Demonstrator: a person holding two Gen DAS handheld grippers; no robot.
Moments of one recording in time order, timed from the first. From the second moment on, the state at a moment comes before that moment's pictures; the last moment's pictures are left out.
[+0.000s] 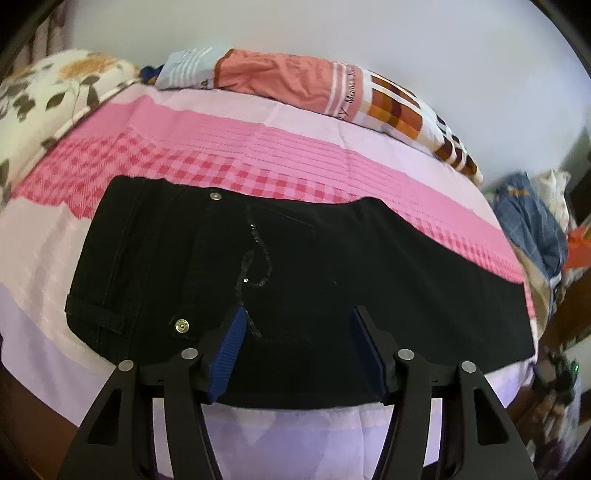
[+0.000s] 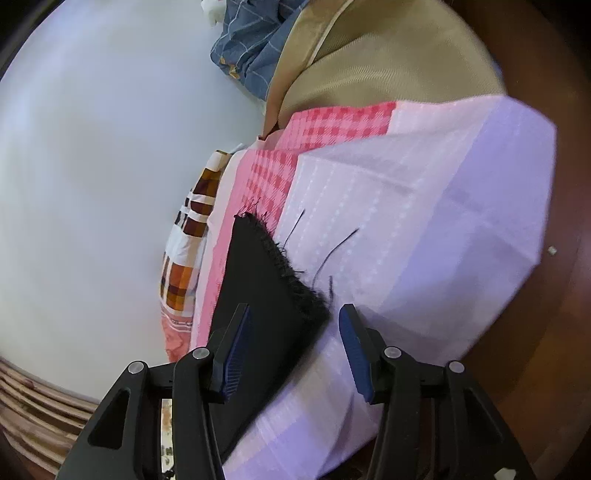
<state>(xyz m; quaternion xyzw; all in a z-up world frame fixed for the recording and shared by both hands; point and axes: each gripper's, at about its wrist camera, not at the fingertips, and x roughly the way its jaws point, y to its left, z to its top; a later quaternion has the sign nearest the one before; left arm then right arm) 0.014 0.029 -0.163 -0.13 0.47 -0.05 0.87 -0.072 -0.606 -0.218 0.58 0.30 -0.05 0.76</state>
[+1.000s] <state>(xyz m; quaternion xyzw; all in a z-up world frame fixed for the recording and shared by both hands) 0.011 0.029 -0.153 -0.07 0.45 -0.01 0.89 -0.047 -0.575 -0.211 0.54 0.35 -0.09 0.76</state>
